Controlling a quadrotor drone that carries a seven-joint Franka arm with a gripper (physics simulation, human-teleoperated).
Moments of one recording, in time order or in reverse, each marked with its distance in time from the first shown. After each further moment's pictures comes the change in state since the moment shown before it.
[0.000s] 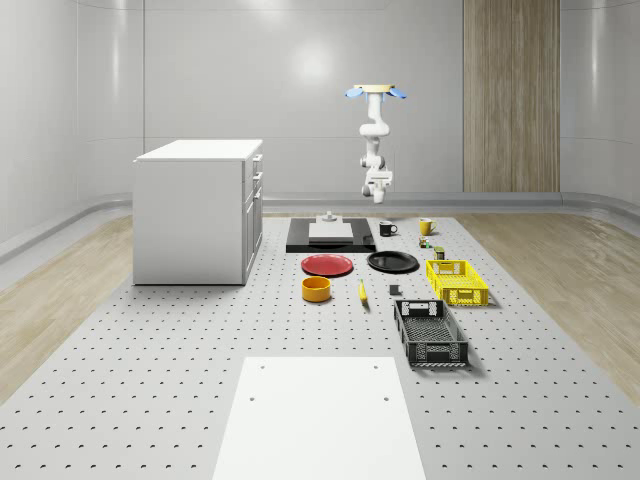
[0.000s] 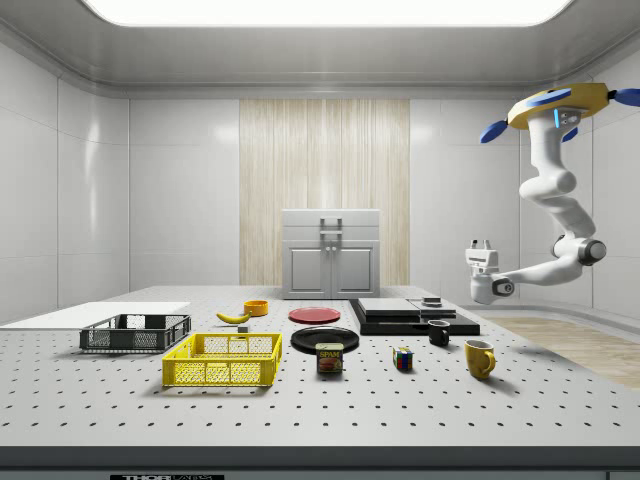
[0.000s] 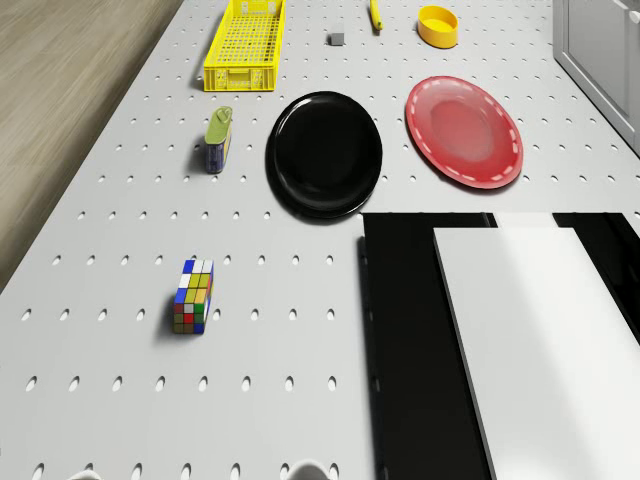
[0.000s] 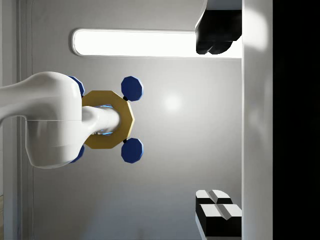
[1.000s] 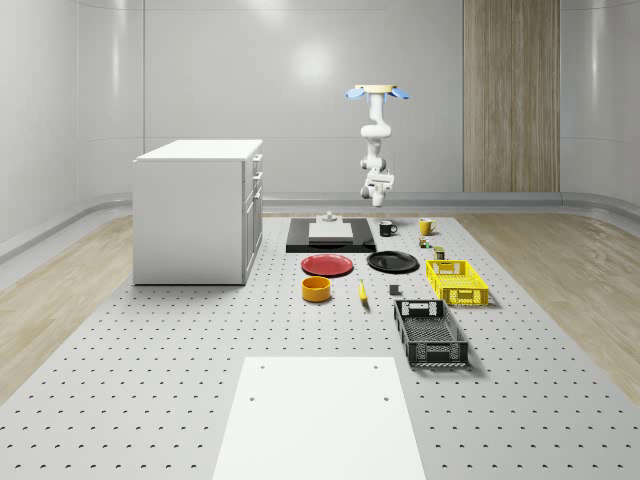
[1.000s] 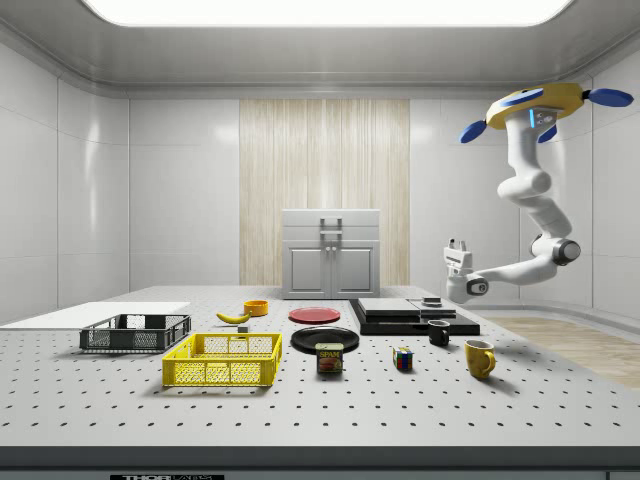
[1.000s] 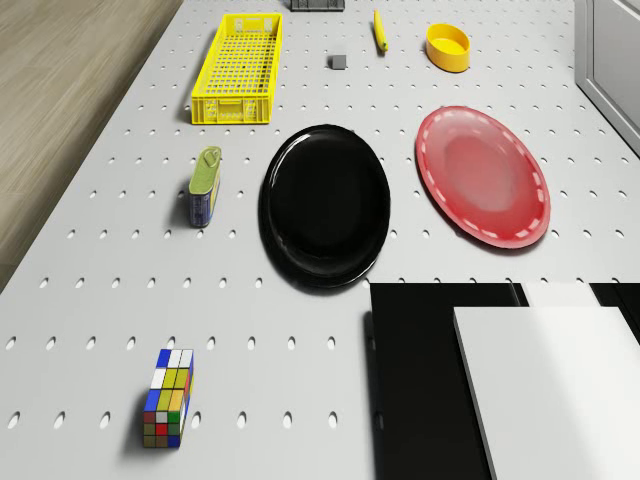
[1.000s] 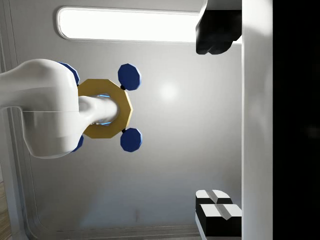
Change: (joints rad) arm -0.020 -0.011 0.062 -0.013 -0.087 0.016 0.011
